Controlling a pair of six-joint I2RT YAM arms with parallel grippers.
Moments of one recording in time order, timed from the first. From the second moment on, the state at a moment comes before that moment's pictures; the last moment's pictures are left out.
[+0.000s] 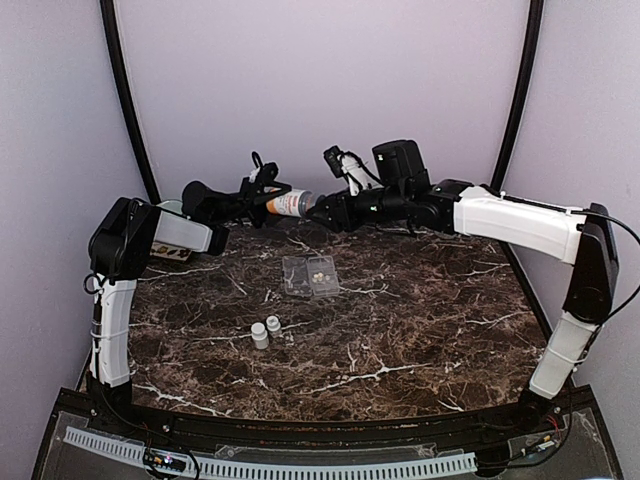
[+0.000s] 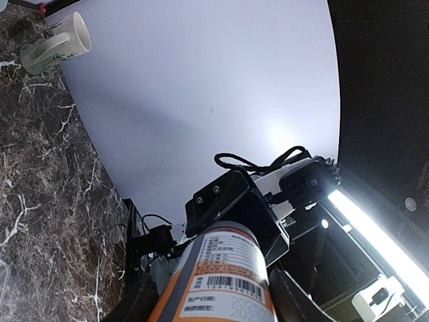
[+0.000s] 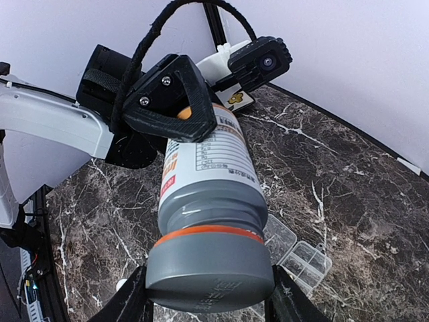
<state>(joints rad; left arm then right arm) -0.36 2.25 1.44 1.50 1.25 -1.96 0.79 1.74 1.49 -0.18 -0.29 0.14</state>
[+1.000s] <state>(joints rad) -0.37 2.21 1.46 1.34 1.28 -1.69 0.73 1.77 1.49 -0.09 -0.47 0.61</state>
